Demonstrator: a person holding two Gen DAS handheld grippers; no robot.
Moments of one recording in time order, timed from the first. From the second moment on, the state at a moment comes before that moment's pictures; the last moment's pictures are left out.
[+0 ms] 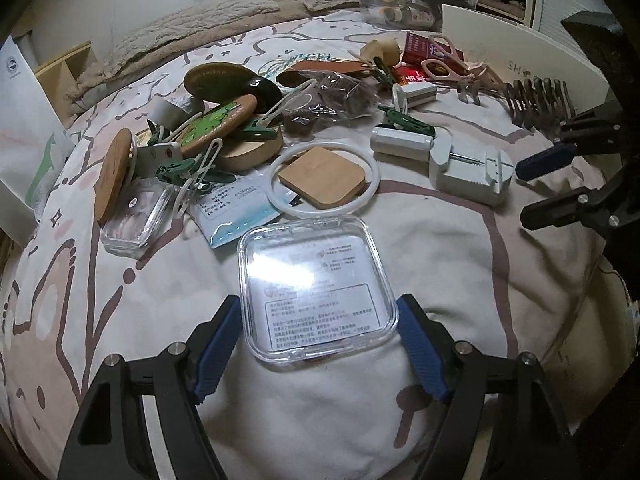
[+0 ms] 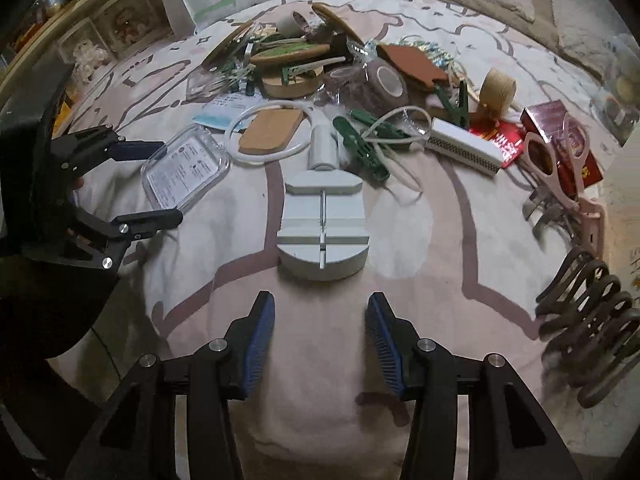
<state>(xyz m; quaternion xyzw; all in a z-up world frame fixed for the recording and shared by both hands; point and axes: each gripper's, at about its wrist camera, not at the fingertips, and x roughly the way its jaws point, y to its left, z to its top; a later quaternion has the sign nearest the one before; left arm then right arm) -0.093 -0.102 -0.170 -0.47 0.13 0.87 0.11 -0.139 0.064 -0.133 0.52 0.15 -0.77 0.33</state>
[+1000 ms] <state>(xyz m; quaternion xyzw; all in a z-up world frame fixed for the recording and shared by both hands) -0.119 -0.103 -0.188 -0.49 0.08 0.86 0.09 -0.165 0.026 -0.153 0.48 0.21 -0.78 0.33</state>
